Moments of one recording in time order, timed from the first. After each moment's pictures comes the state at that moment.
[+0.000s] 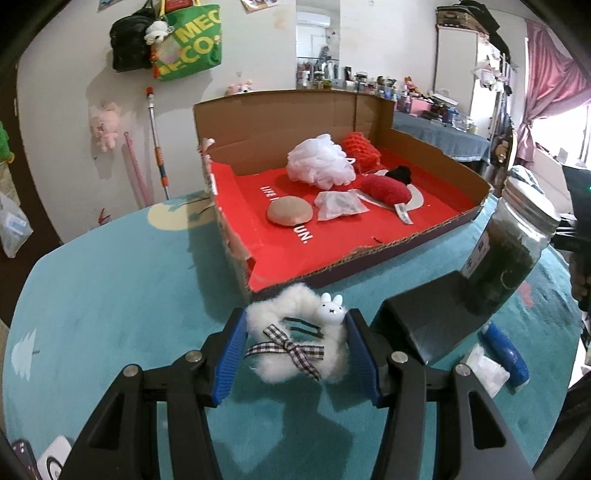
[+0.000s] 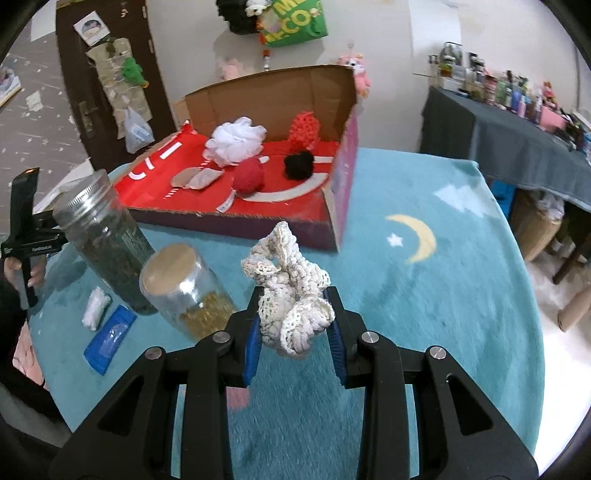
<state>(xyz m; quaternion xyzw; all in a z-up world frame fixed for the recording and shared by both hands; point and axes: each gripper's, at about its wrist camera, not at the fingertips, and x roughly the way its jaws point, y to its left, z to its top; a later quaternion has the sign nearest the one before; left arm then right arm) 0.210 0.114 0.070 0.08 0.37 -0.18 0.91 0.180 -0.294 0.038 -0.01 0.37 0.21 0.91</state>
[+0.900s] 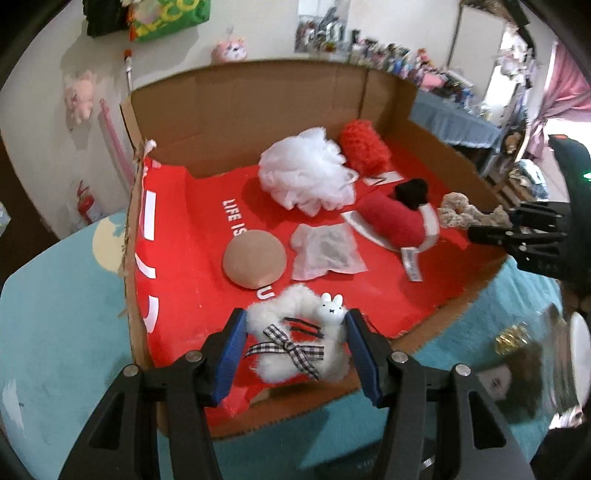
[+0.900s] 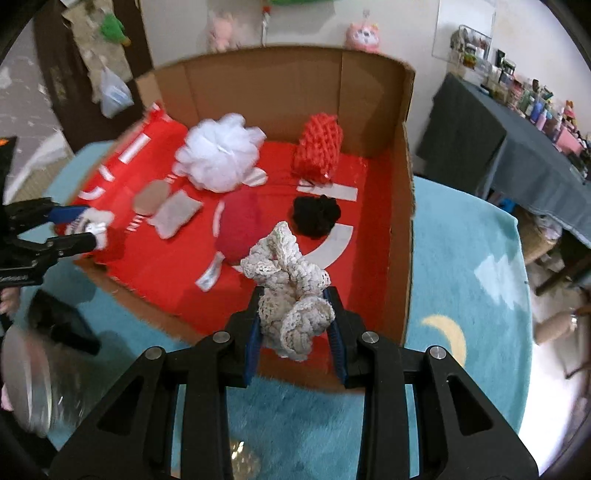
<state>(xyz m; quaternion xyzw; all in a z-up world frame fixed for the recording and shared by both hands) 0.320 0.049 0.077 0.06 0.47 -0.16 0.87 0.311 -0.205 0.057 -0.09 0.47 0.16 0.87</state>
